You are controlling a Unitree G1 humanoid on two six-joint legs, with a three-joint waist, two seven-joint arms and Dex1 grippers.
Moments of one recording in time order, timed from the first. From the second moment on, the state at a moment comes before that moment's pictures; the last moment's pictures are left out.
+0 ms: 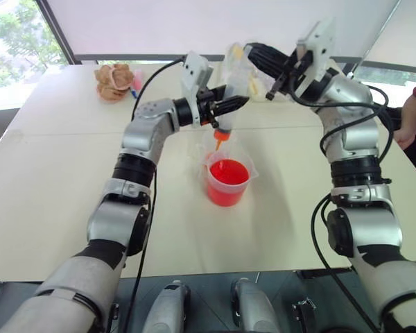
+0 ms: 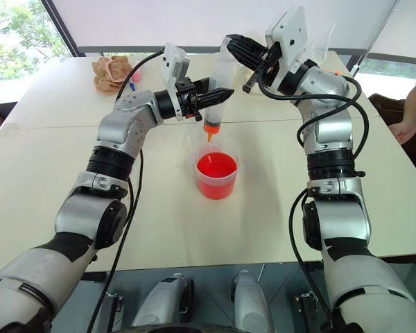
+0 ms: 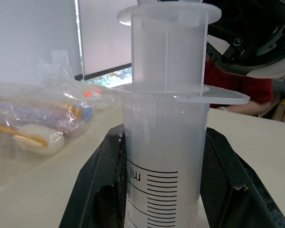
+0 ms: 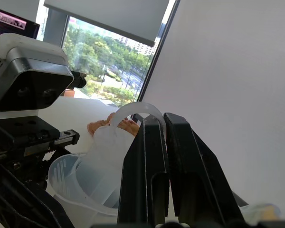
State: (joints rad) left arm -1.14 0.18 0.01 0.61 -0.29 0.30 -0.93; right arm -1.06 -0.43 -0.07 0.46 0.26 -0.02 0.90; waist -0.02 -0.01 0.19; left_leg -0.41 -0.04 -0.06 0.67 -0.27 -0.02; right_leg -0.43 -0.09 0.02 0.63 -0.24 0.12
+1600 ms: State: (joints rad) left arm -1.29 0.24 0.09 0.58 -0.40 0.56 -0.73; right arm -0.90 -0.62 -0.27 0.24 0.41 0.25 0.76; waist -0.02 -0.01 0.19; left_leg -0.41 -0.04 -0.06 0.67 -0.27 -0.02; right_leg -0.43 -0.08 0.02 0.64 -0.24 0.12
